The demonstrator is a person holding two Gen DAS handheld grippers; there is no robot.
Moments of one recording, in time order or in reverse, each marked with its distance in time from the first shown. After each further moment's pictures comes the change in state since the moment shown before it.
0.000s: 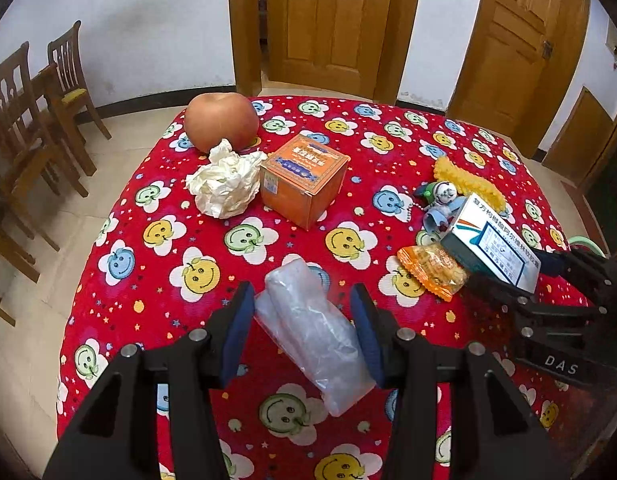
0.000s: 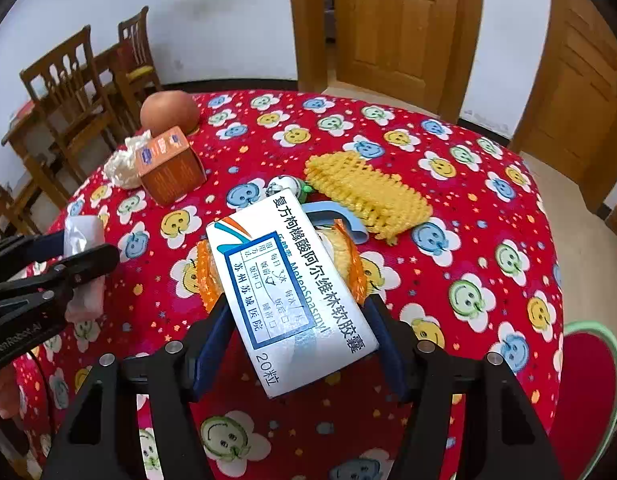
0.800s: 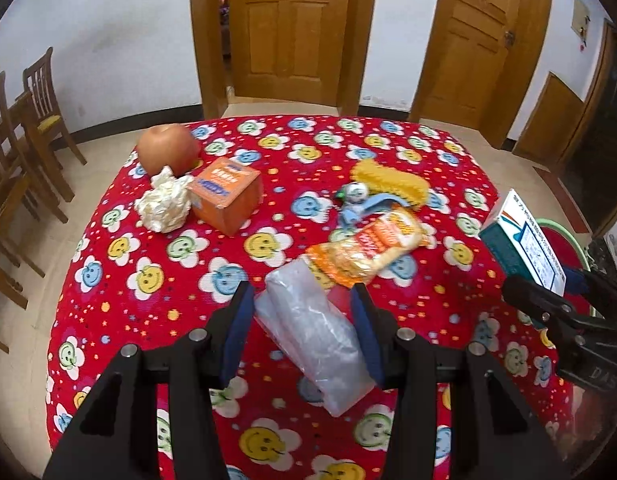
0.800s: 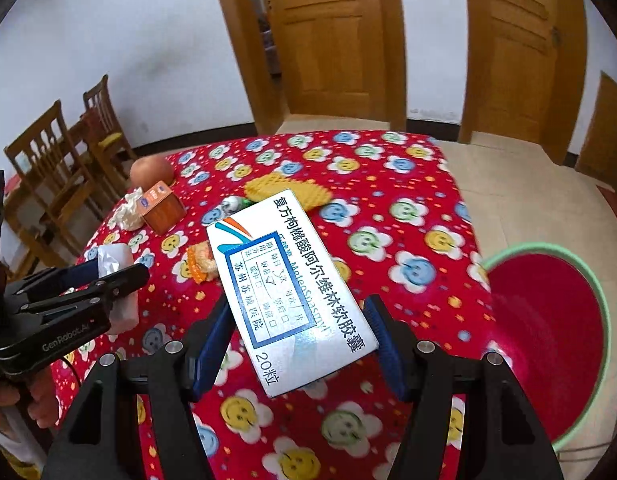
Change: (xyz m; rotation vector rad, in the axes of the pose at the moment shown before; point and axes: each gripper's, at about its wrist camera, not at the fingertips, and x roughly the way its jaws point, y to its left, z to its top) left arm -0.034 -0.052 -0.006 0.088 -0.040 -0.084; right arm -0.094 -0.043 -0.053 0.223 -0.128 -0.059
